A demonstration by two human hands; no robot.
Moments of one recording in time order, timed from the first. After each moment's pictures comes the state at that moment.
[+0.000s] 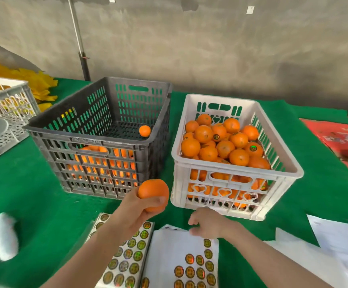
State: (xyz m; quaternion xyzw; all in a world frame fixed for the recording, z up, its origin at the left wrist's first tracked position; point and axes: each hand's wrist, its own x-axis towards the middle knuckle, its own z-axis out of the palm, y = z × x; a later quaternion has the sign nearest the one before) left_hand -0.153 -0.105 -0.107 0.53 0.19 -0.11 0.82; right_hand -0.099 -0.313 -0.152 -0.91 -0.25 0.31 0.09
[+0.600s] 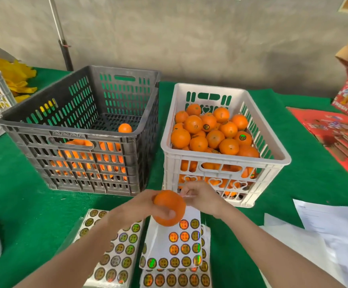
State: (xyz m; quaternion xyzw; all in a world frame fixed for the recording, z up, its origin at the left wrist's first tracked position) left_hand -0.143 -0.120 -0.108 0.77 -0.06 -0.30 0.56; right_hand -0.096 -0.314 -0.132 -0.87 -0.16 0.17 0.44
